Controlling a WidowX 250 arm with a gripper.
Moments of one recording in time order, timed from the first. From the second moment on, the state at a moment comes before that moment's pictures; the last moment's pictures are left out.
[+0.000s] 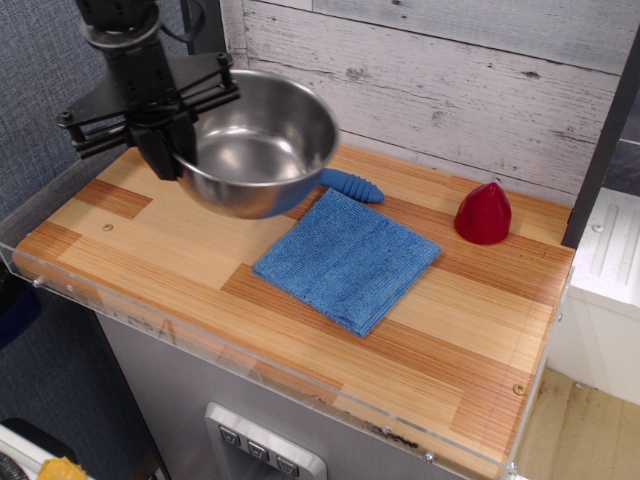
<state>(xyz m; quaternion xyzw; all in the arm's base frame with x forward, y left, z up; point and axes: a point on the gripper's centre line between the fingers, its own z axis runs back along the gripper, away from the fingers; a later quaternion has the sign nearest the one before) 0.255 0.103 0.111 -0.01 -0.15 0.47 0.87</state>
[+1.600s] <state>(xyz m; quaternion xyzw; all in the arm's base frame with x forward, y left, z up) 0.230 0.179 0.045 -0.01 -0.13 0.61 0.78</state>
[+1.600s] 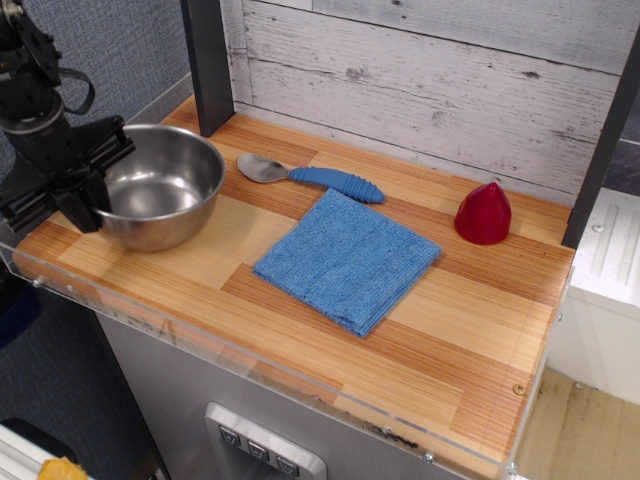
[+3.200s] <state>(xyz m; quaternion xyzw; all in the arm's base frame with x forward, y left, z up) 0.260 0.152 0.114 0.00 -0.13 0.57 0.81</state>
